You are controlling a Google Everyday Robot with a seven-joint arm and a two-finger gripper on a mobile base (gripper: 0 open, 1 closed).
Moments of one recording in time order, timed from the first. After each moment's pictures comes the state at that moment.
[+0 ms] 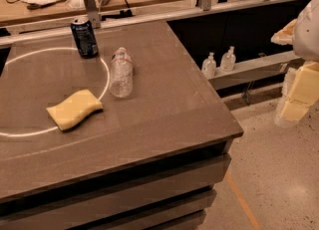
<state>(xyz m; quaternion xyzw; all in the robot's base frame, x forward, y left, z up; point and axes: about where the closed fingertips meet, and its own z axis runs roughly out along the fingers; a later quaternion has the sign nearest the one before) 0.438 -0.217 0.976 -0.60 0.78 -0.03 0.16</state>
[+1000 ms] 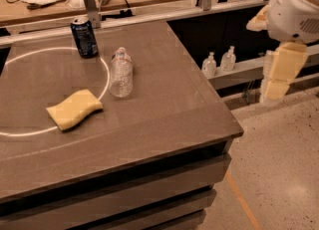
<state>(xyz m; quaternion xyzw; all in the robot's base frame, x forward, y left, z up) 0.476 -0.195 0.983 -0.66 0.74 -0.04 0.14</state>
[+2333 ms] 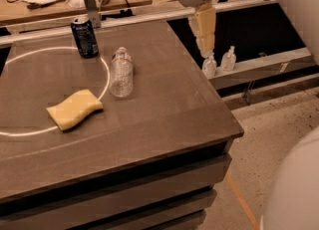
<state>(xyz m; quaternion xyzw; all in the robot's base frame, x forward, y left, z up) 0.604 -0.058 0.989 -0.88 0.46 -0.06 0.13</state>
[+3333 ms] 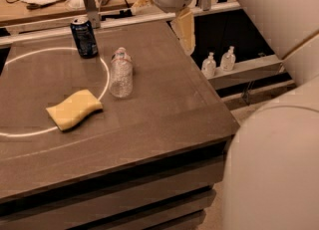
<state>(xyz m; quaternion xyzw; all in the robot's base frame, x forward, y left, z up) 0.642 -0.008 0.963 -0.92 0.35 -0.07 0.14</state>
